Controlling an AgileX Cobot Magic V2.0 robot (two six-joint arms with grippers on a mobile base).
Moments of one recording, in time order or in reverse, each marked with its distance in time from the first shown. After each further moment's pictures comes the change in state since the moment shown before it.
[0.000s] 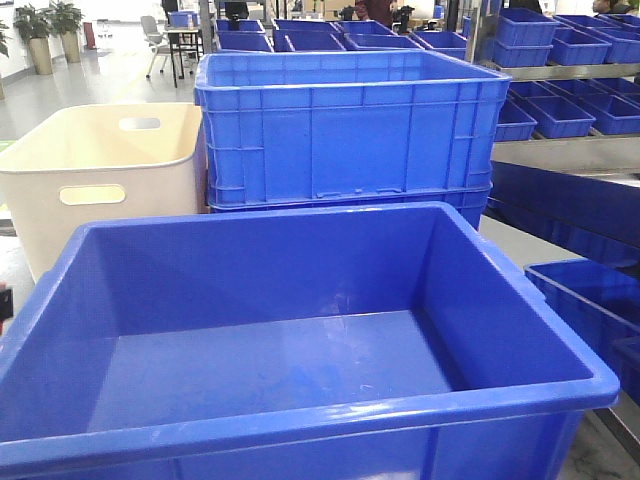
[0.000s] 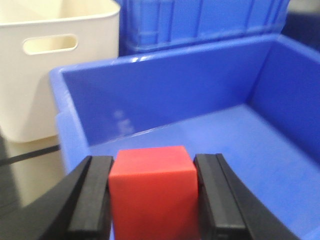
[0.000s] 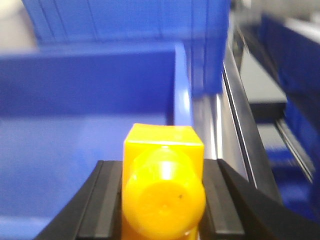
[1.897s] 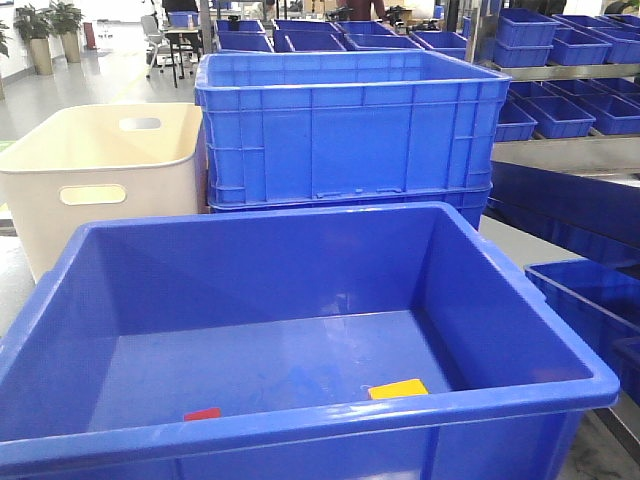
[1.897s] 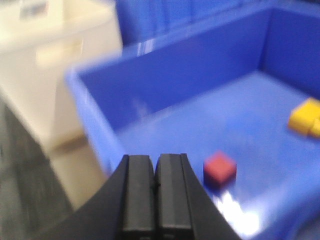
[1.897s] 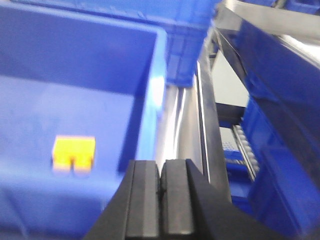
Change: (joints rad) left arm -0.002 -0.188 0.150 0.142 0.122 0.079; right arm 0.091 -0.239 0.256 -0.269 0.002 0.012
